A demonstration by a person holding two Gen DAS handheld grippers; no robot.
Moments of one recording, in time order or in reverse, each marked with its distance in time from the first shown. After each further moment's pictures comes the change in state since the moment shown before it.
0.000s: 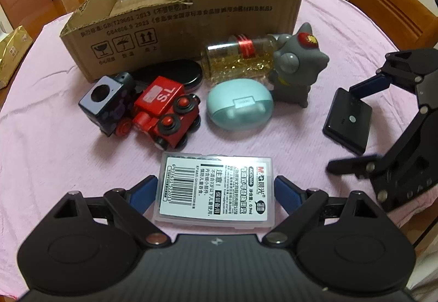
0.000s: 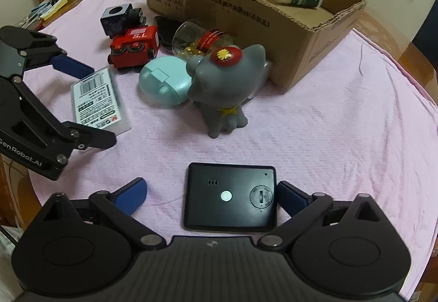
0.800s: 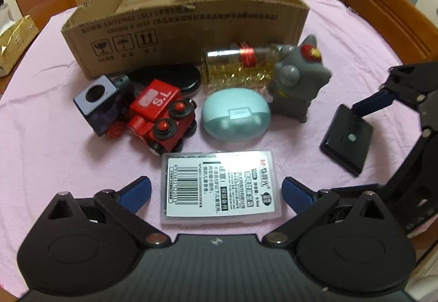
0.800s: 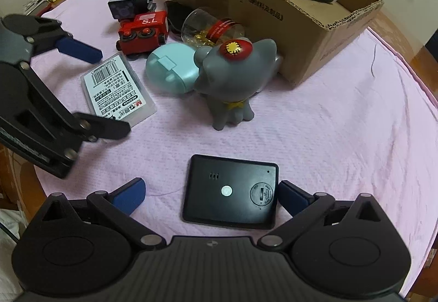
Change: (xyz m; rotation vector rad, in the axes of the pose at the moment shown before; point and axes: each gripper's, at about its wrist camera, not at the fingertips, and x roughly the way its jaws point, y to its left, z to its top) left arm 0.004 -0.003 0.005 -0.080 -0.021 0.006; right arm 0.004 0.002 0.010 -0.062 0.084 0.030
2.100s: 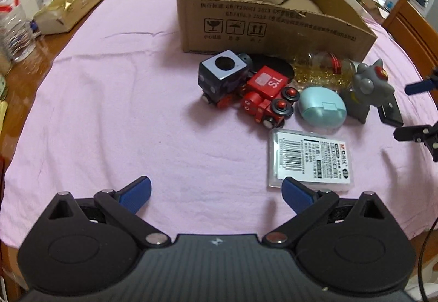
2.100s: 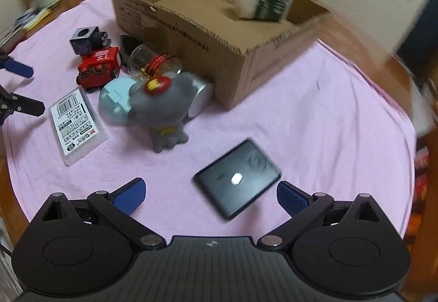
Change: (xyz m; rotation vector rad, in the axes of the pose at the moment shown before) left arm -0.033 0.079 -0.030 -0.162 0.004 0.062; right arm -0.022 -0.048 0.000 0.011 -0.105 -0.082
